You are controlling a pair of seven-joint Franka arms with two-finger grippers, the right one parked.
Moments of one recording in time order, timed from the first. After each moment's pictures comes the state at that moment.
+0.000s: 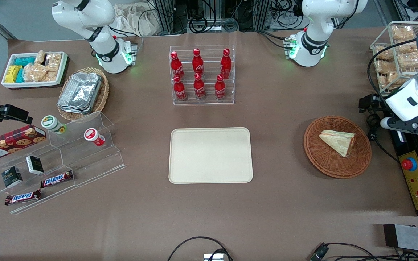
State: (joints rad) arm 0.03 0.09 -0.07 -1.59 0.05 1.51 0.20
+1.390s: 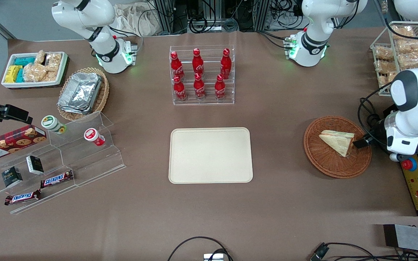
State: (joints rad) arm 0.04 0.19 0.06 -2.00 0.00 2.06 -0.50
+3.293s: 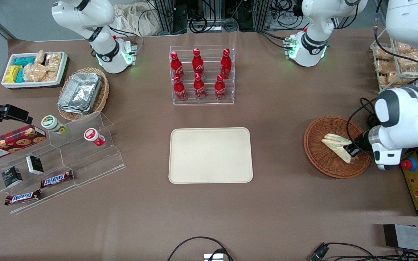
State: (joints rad) arm 0.04 0.32 0.02 -1.87 -0.07 1.99 -0.61
